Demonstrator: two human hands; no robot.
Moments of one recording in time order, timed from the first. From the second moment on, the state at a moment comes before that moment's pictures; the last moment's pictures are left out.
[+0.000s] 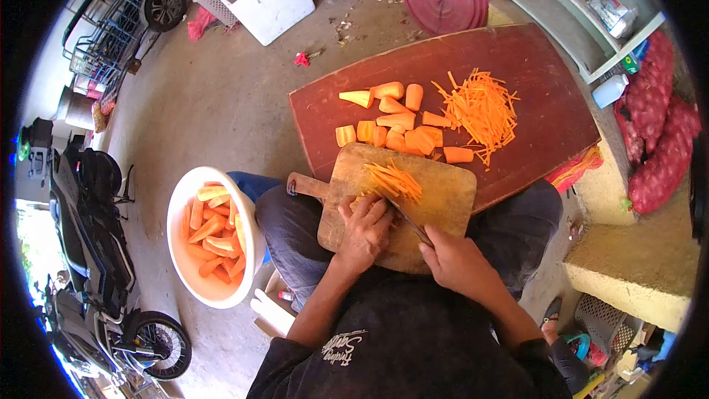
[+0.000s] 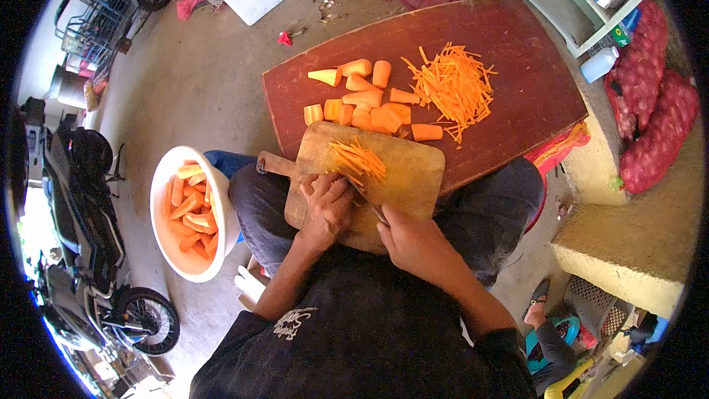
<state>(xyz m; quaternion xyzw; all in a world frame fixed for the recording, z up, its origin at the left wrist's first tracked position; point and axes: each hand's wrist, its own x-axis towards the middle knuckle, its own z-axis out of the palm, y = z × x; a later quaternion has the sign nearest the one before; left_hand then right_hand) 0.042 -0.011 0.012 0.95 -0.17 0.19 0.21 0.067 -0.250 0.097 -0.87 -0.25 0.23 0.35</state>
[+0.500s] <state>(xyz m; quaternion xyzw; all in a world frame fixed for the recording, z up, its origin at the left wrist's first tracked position) 0.030 0.009 0.023 0.89 -0.08 0.28 0.36 0.063 -0.281 0.106 -0.84 -0.24 0.20 0.44</state>
